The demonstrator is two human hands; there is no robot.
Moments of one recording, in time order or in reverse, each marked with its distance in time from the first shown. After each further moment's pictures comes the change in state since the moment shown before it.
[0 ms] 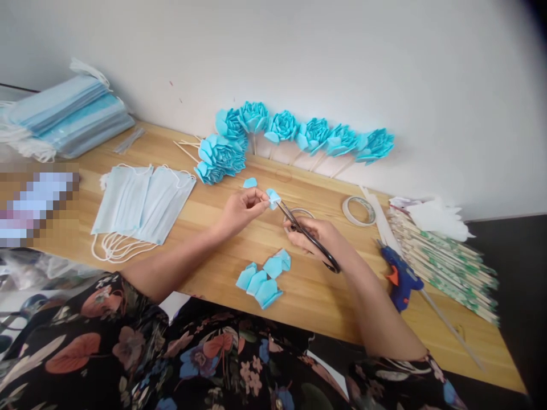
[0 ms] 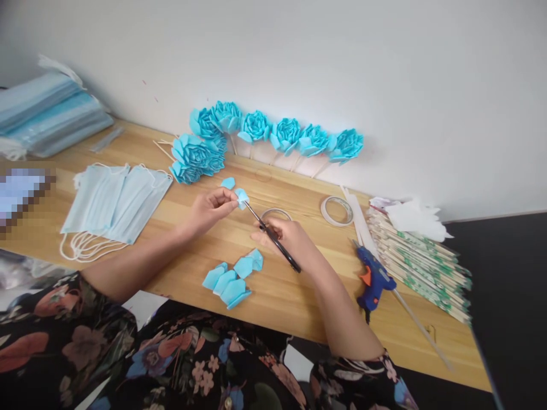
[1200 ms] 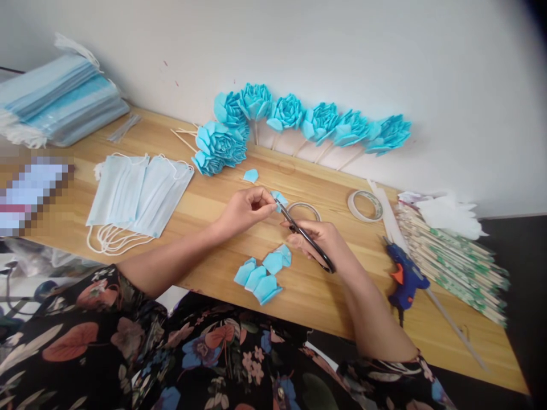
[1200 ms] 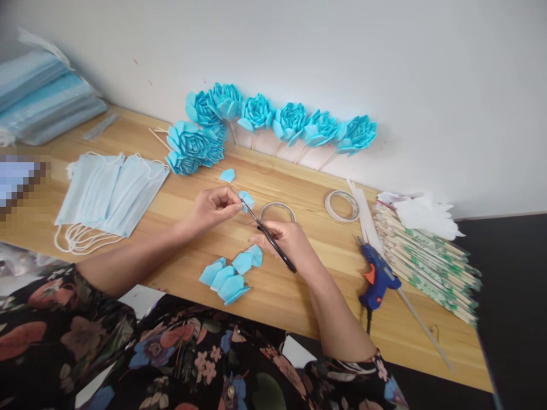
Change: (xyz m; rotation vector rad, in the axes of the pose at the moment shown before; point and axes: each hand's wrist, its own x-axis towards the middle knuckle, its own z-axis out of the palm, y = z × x) left_hand -0.007 0.003 0.008 0.090 -0.081 0.075; right_hand -0.002 0.018 0.013 0.130 0.029 0.097
